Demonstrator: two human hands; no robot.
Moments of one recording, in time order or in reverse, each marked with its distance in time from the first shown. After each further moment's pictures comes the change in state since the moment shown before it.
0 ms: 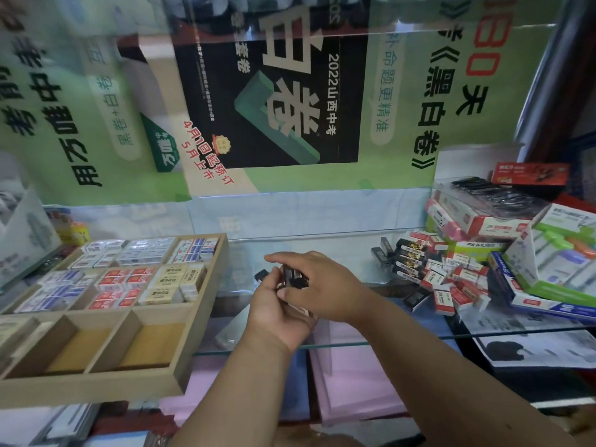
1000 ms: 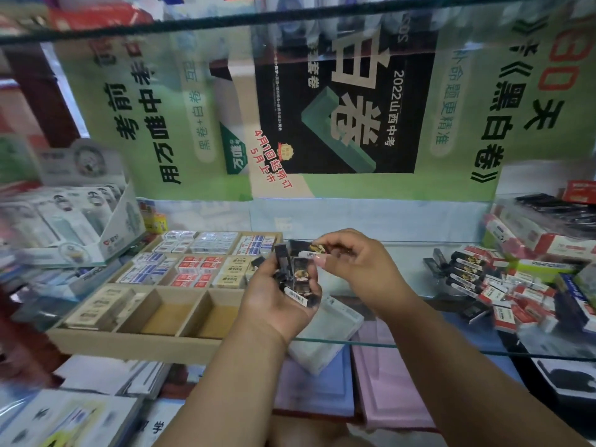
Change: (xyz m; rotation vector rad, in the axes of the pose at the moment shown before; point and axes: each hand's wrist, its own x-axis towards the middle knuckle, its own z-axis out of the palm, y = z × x) left_hand -0.059 0.065 -0.014 -0.025 -0.024 0.095; right_hand 0.002 -0.058 -0.003 0.676 0.261 -0.051
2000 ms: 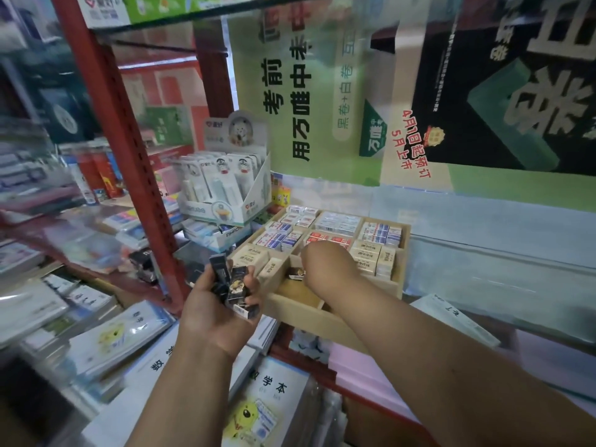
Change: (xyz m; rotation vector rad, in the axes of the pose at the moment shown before) left_hand -0.124 0.146 -0.161 -0.191 0.293 0.472; right_hand 0.049 -0.008 0.251 -1.054 -0.509 -0.127
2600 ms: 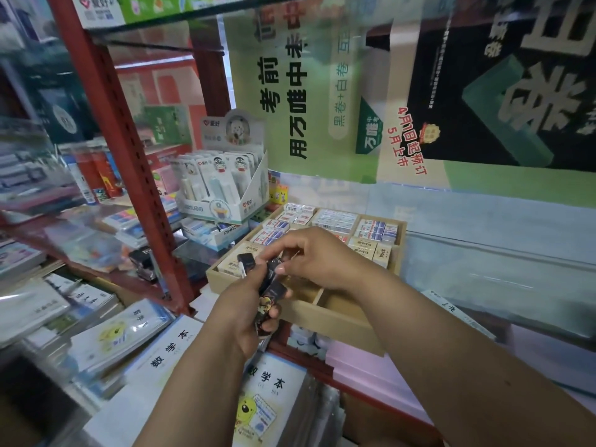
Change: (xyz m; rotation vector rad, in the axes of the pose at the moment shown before) left_hand -0.007 -0.027 0.015 0.648 0.051 0.073; right_hand -0.019 0.003 -0.031 0.813 -0.138 -0.310
